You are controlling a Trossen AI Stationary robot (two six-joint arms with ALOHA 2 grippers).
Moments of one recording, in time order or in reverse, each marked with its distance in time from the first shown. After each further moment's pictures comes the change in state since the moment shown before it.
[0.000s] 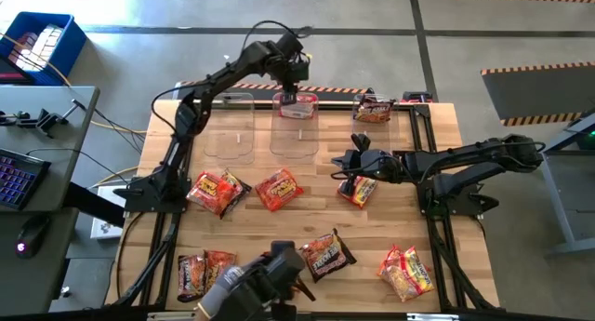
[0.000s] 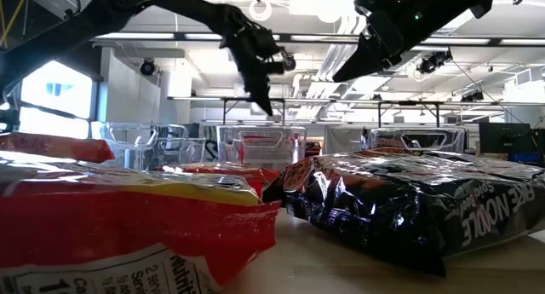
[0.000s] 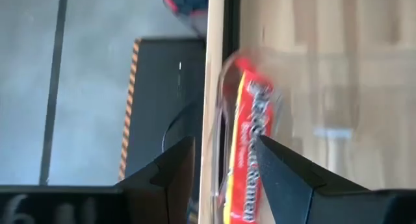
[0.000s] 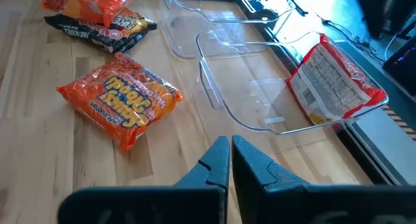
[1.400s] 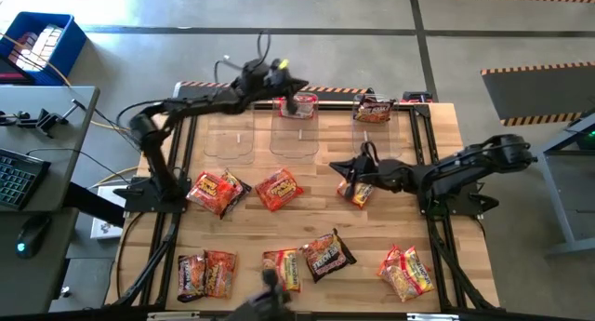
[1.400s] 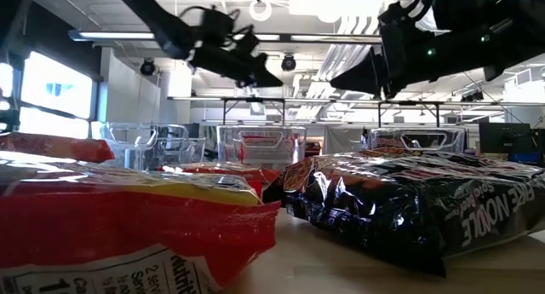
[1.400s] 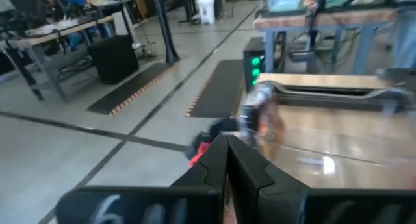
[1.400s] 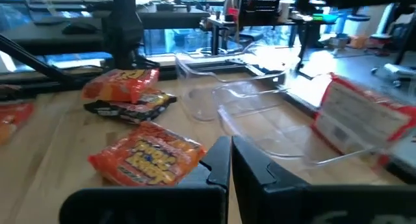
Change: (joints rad) left arm -0.066 -0.515 -1.164 1.499 0.144 -0.488; right arm 0.008 0.142 -0.375 0.934 -0.051 0.029
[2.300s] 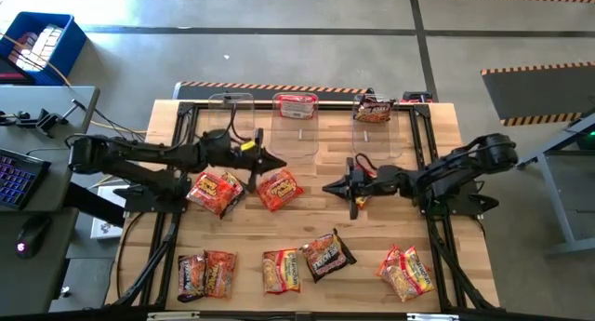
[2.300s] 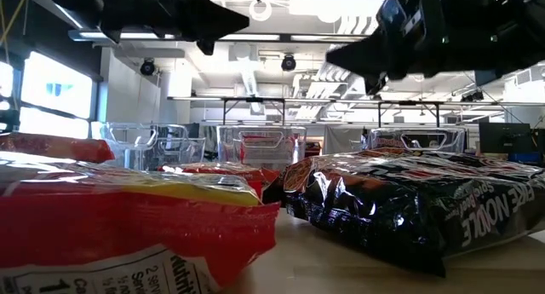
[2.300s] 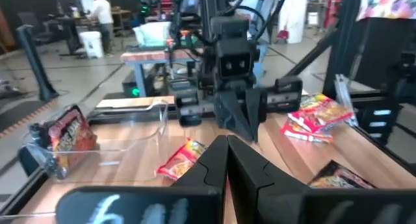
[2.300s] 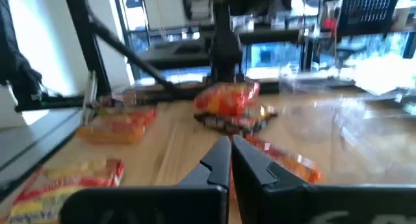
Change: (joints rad) left arm -0.512 -0.550 -0.584 0.130 -0.067 -0.134; right arm 0.038 0.071 0.002 0.168 -0.318 0.044
